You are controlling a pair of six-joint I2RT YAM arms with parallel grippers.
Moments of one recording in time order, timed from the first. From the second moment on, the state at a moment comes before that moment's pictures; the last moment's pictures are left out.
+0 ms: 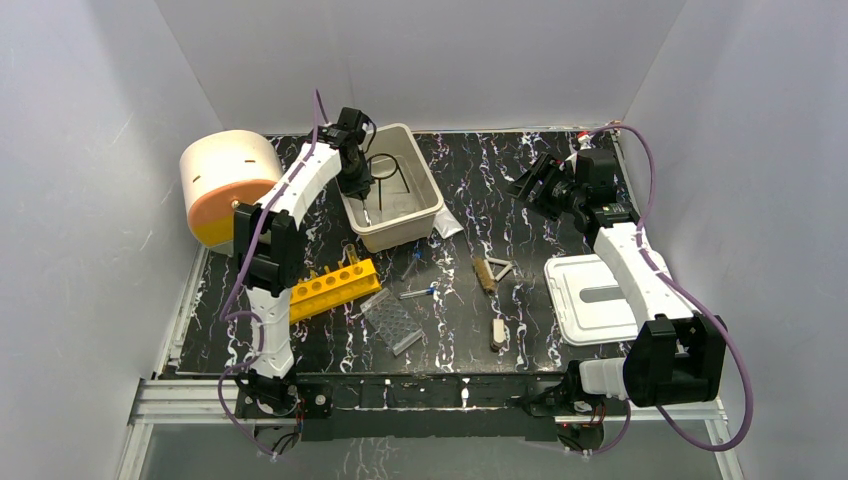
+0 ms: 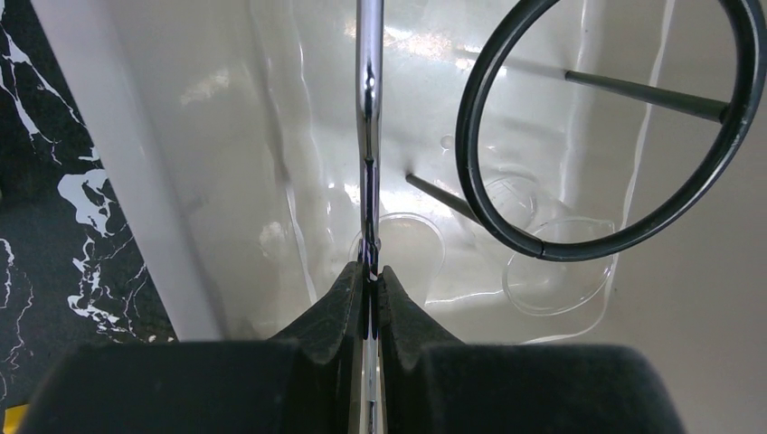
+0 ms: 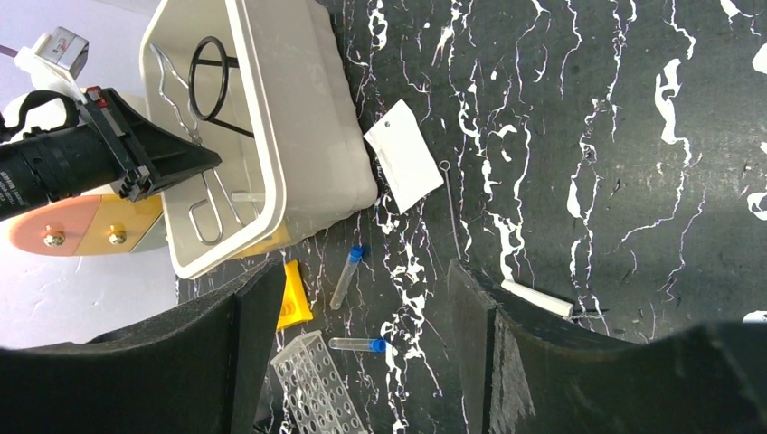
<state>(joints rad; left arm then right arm) -0.33 2.11 1.95 -1.00 -0.12 -0.56 0.13 1.30 1.05 -0.30 -0.38 0.66</state>
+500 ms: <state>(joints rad) -0.31 2.17 1.95 -0.96 -0.11 -0.57 0.13 1.30 1.04 -0.30 -0.38 0.65</state>
